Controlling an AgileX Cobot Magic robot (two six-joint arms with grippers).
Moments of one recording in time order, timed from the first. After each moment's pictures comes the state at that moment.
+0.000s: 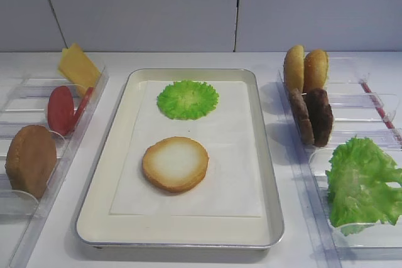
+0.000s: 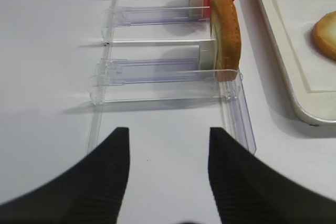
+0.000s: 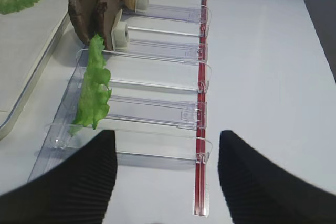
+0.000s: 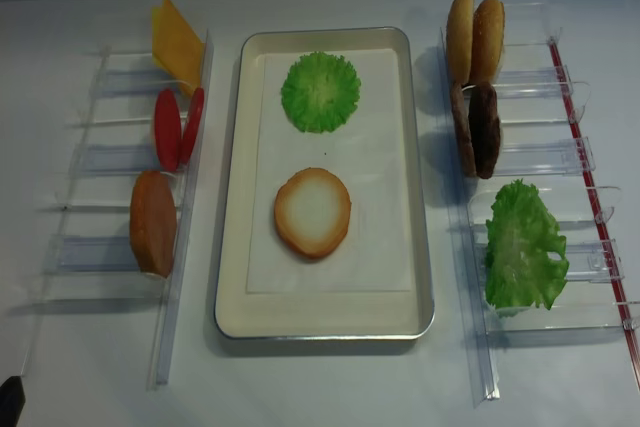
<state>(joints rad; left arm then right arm) -0.02 -0.02 -0.49 0.04 1.18 -0.04 0.04 -0.02 -0.48 0.02 1.13 -0.10</state>
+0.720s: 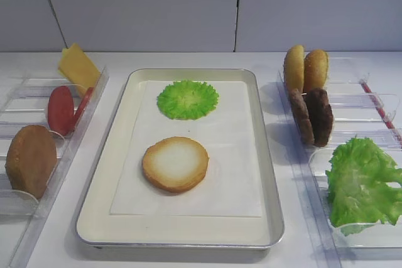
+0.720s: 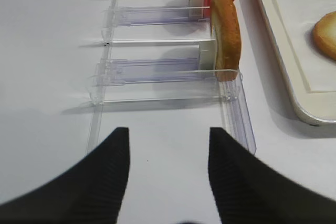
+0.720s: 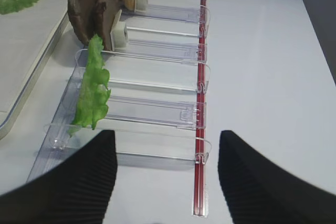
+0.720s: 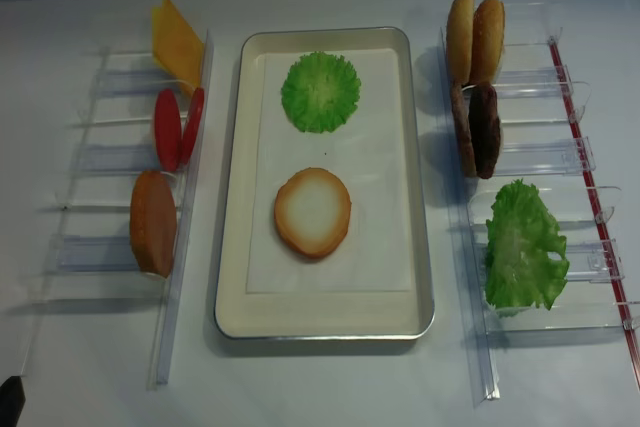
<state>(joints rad) -0.02 -0.02 -0.49 0.04 1.18 -0.04 0.04 -0.02 -0.48 0.01 1.13 -0.10</state>
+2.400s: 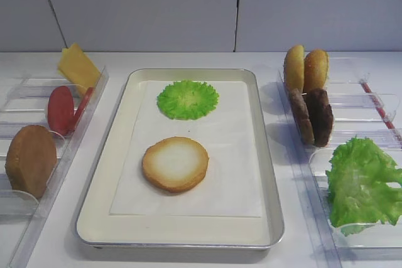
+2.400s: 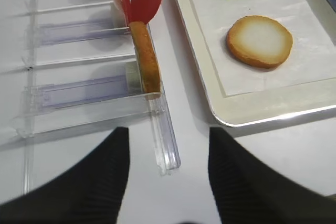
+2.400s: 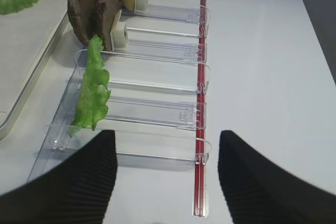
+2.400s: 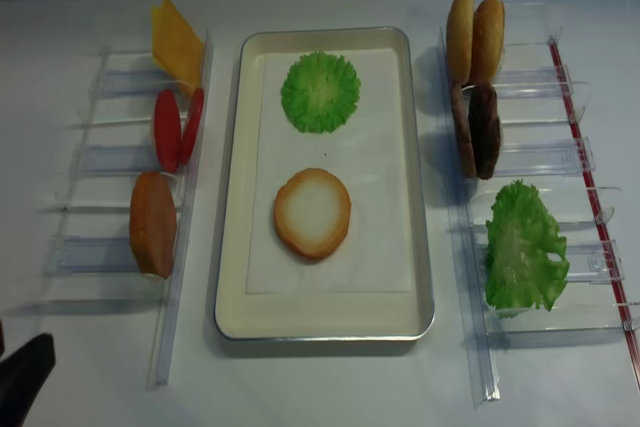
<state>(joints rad) -0.02 0.26 -0.68 -0.19 1.19 0.11 0.04 -0.02 -0.48 0.01 1.13 -0.10</state>
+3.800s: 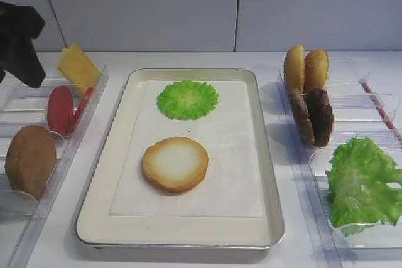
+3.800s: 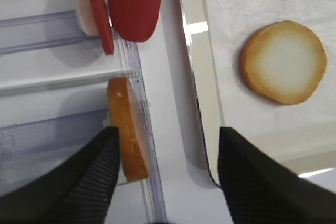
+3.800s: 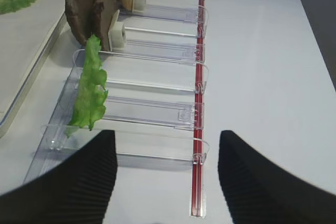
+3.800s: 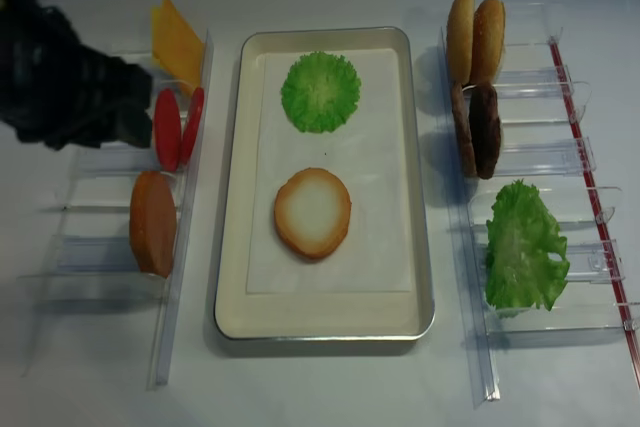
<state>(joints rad) -0.18 1.31 -1.25 -0.13 1.24 -0.05 0.04 -0.02 -0.48 0.01 1.13 -0.10</state>
